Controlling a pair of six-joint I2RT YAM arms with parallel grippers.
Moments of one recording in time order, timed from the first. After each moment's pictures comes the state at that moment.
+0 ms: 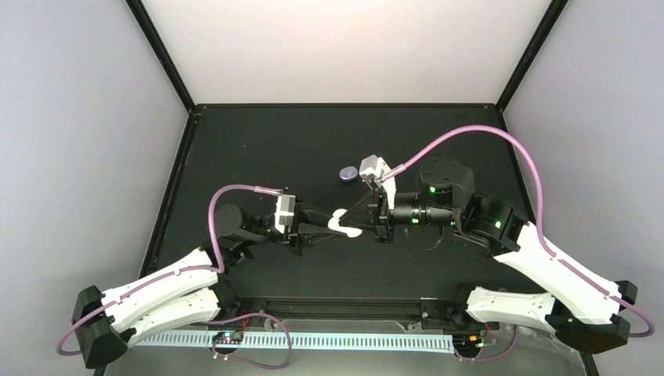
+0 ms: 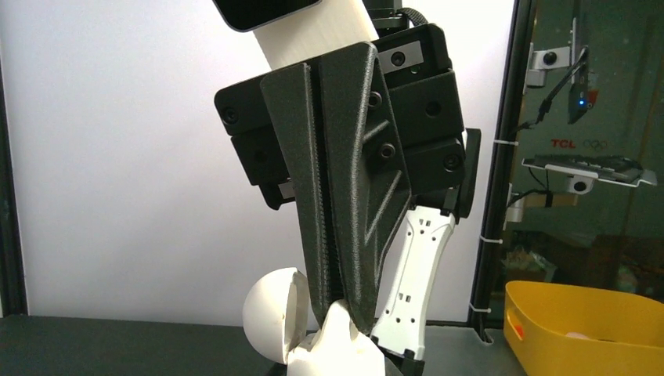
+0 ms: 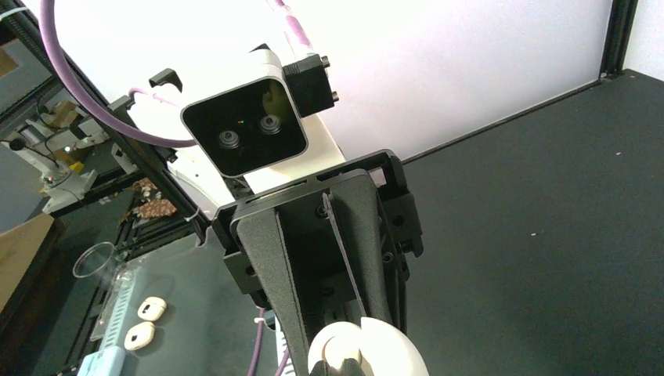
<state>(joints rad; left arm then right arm) -0.92 0.82 0.57 0.61 0.62 -0.29 1.02 1.01 1.33 -0.60 -0.41 0.25</state>
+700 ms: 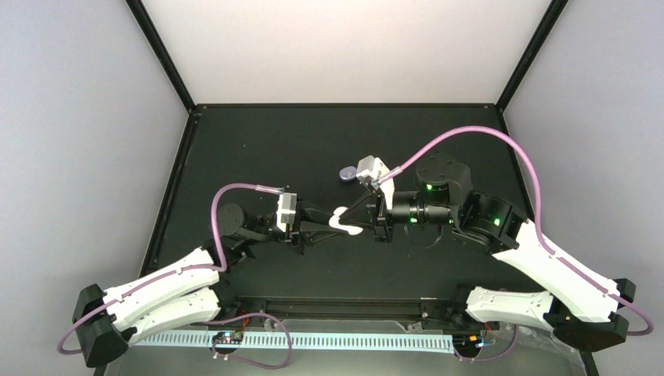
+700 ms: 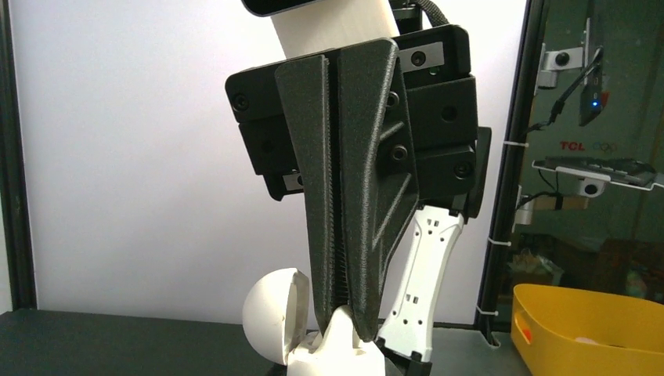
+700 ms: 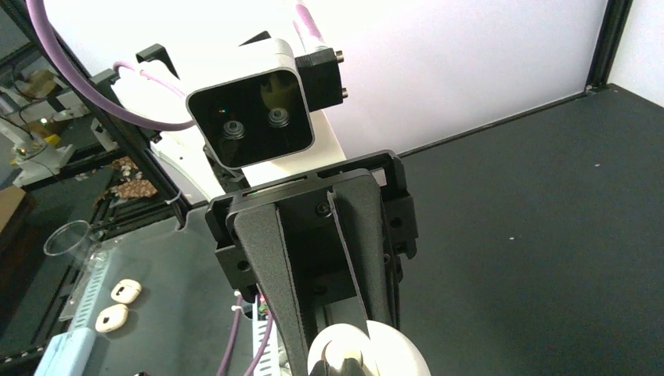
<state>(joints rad) -0.92 0.83 0.57 0.63 0.61 -0.29 1.03 1.04 1.36 -0.63 -0.41 0.17</state>
